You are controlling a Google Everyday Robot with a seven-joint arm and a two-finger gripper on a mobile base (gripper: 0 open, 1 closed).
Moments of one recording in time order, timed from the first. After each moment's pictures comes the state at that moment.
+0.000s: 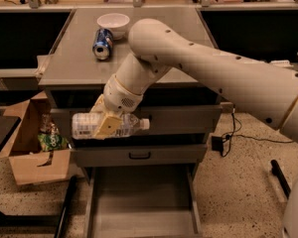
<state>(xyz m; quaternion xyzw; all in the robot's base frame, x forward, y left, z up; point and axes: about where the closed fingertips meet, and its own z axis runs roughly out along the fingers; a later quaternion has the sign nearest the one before) 0.501 0.119 0.797 -0.75 0.57 0.29 0.18</state>
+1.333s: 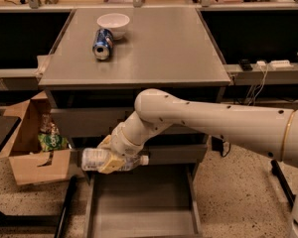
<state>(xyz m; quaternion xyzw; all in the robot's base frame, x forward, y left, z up) 0.486 0.123 0.653 -0.72 0.59 0.27 0.23</state>
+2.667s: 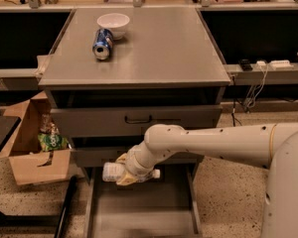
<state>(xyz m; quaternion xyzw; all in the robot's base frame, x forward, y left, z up) 0.508 0.083 0.528 -0.71 0.63 0.20 0.24</state>
